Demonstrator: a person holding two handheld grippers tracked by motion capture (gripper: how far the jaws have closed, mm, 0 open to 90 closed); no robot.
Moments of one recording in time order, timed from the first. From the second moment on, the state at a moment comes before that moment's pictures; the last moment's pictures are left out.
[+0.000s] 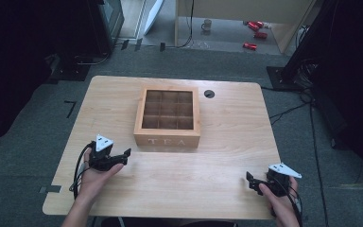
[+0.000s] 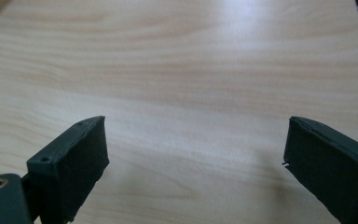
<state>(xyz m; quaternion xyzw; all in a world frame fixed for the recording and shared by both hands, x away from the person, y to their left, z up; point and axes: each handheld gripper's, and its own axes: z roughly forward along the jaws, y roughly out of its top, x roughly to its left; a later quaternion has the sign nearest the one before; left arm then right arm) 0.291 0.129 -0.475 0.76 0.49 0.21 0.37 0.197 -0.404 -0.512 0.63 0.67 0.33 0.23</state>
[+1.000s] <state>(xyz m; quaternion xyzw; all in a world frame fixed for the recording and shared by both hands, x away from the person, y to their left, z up) 0.312 0.096 -0.469 0.75 0.50 0.19 0.38 0.252 -0.327 -0.448 0.56 0.70 0.36 0.24</state>
